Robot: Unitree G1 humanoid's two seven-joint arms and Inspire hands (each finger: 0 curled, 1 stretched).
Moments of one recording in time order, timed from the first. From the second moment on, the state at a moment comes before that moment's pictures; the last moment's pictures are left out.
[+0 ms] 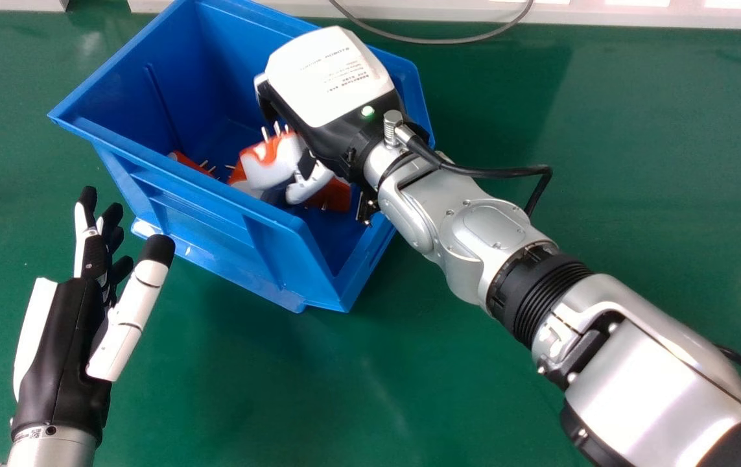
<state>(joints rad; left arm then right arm) 0.35 0.20 0.21 -0.17 0.00 -0.17 -0.11 -1.10 0.04 0.71 1.09 -0.95 -0.01 -0.29</state>
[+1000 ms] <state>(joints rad) 0.29 0.22 0.22 -0.12 0.01 -0.16 -0.10 0.02 -0.27 0.45 -0.19 -0.97 0.11 -0.50</state>
